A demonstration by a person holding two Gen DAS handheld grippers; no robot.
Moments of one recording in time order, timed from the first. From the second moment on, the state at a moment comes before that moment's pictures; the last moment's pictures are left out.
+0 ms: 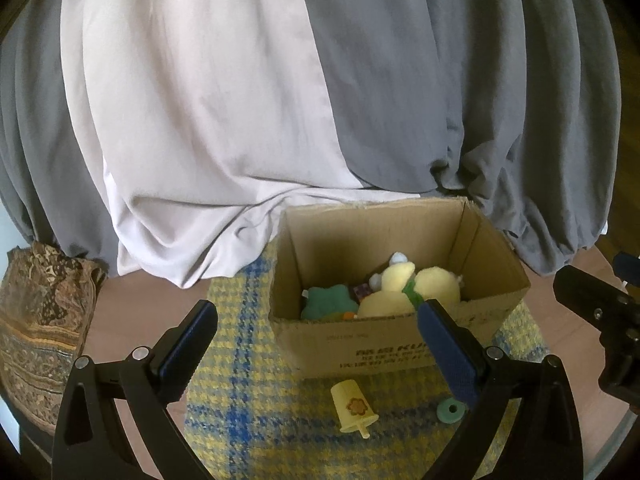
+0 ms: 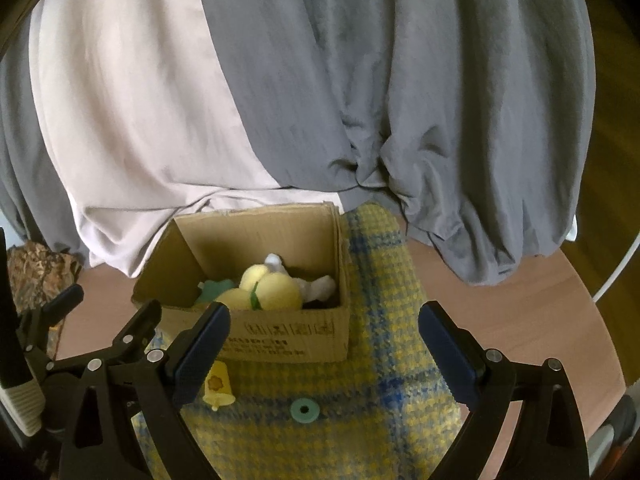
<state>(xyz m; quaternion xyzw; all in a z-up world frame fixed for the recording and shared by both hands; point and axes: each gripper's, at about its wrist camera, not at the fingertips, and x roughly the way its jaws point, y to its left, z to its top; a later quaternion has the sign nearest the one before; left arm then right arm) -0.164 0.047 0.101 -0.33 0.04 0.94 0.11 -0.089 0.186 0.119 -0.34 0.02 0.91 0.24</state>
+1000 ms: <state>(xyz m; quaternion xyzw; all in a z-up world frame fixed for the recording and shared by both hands) -0.143 0.058 0.001 -0.39 0.05 0.91 0.12 -0.072 0.205 0.025 -0.41 0.03 0.88 0.25</state>
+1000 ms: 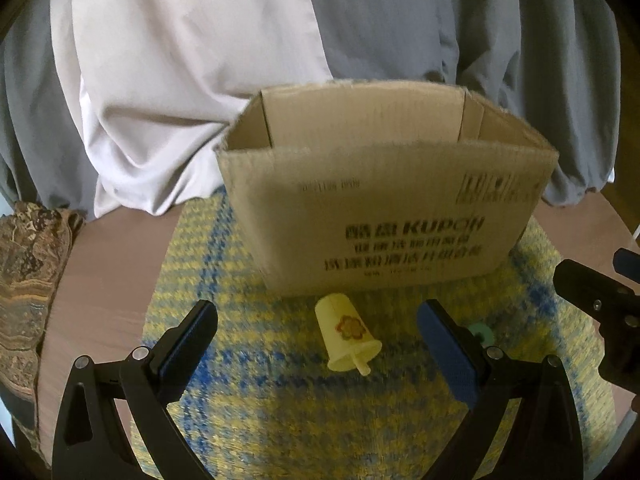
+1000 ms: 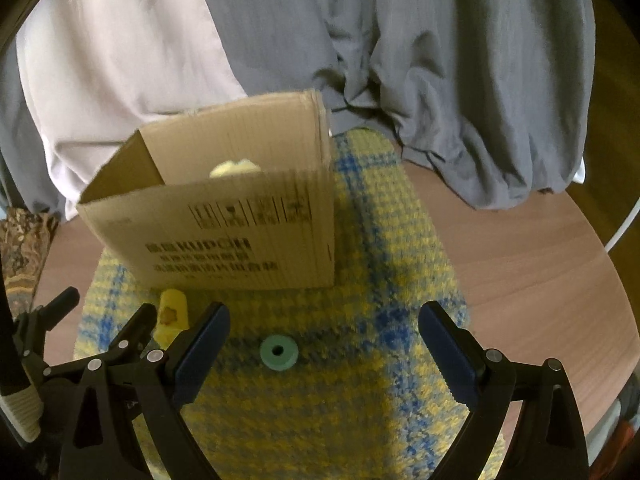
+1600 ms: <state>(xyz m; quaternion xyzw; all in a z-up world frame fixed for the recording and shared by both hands) -0.145 0.074 -0.047 -0.44 0.07 0.89 0.14 -0.086 0.212 -0.018 -0.45 0.04 0.86 0.24</state>
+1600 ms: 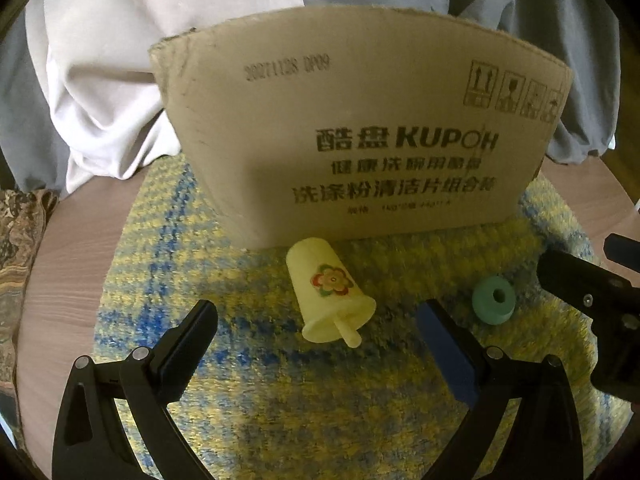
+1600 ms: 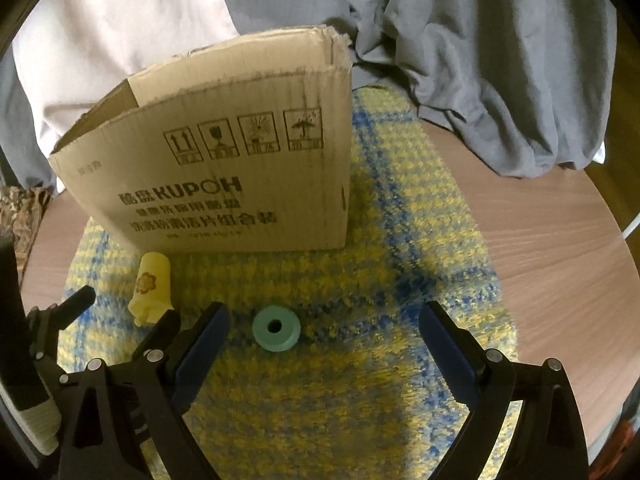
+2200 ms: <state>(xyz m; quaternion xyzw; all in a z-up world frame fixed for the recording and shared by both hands) -0.150 0.085 -0.067 -0.47 0.06 0.87 0.15 -0.090 0.213 -0.038 -0.47 0.04 0.85 0.24</state>
